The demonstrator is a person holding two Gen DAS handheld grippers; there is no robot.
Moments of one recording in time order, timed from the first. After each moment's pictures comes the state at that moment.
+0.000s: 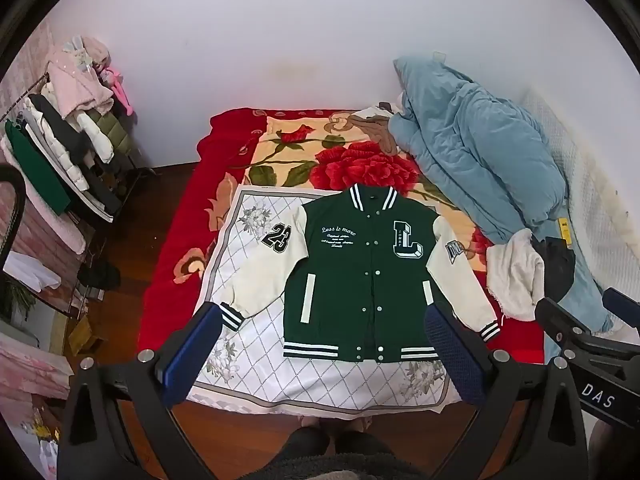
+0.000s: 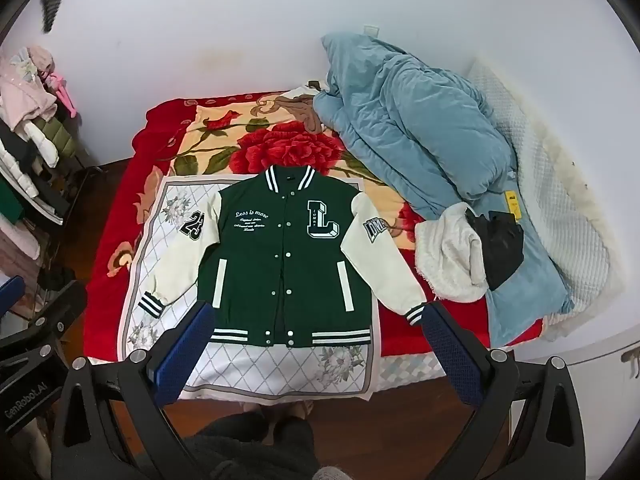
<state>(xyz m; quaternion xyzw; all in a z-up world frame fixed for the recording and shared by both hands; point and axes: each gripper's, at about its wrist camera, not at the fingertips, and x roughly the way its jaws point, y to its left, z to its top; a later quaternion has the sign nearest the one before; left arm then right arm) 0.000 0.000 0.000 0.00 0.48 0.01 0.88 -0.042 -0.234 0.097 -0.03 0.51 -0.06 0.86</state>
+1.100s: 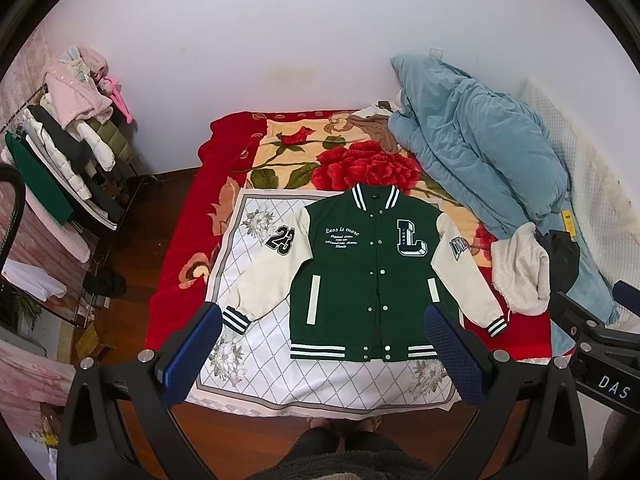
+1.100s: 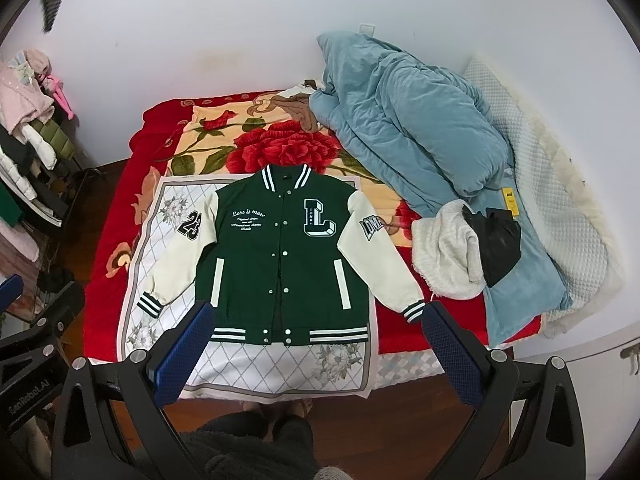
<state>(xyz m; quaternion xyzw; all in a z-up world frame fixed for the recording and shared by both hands) 0.005 0.004 0.004 0.01 0.48 0.01 0.88 -0.042 -0.237 0.100 -0.02 0.51 -0.06 0.86</state>
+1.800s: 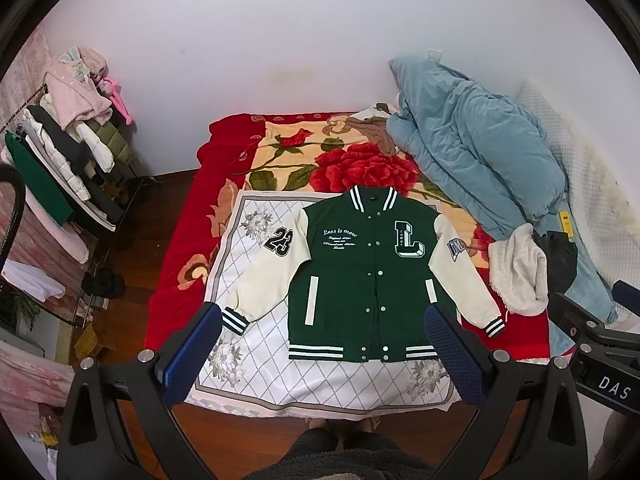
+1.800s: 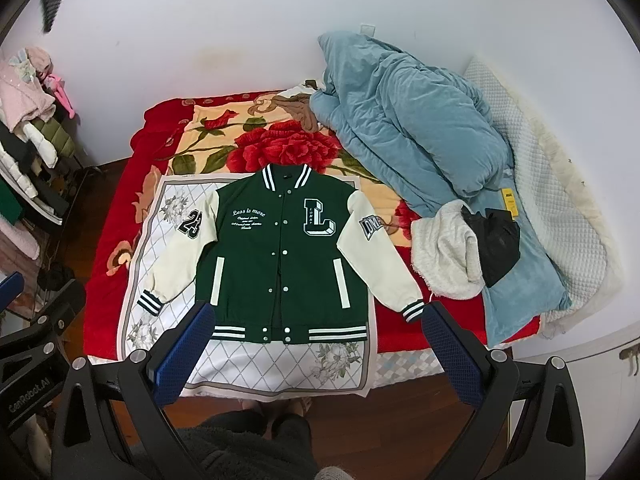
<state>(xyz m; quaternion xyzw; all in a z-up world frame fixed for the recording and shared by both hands) 0.005 0.001 0.005 0.01 0.48 0.01 0.88 -0.049 -0.243 0.103 -0.02 0.51 -0.06 0.86</state>
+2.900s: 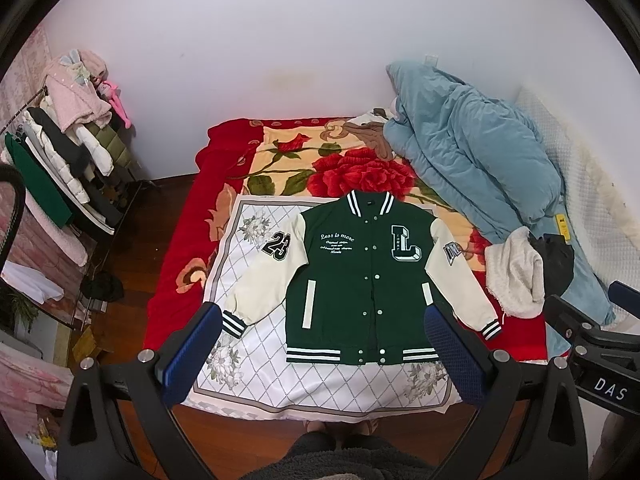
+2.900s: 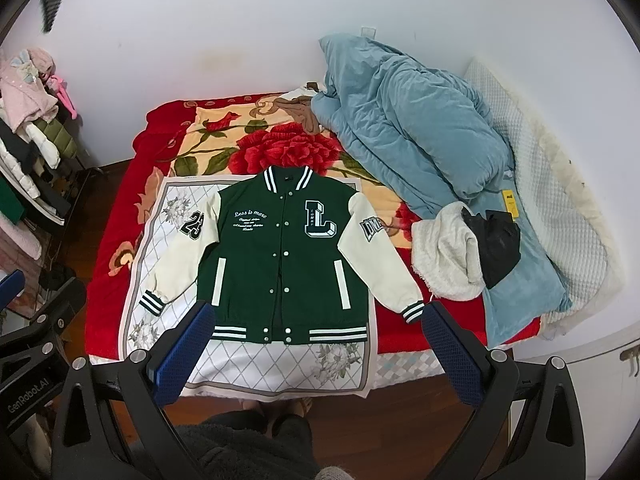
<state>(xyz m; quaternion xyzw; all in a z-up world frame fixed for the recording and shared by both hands) 0.008 -0.005 0.013 0.01 0.47 0.01 0.88 -0.056 -0.244 0.108 -0.02 0.51 -0.06 0.86</state>
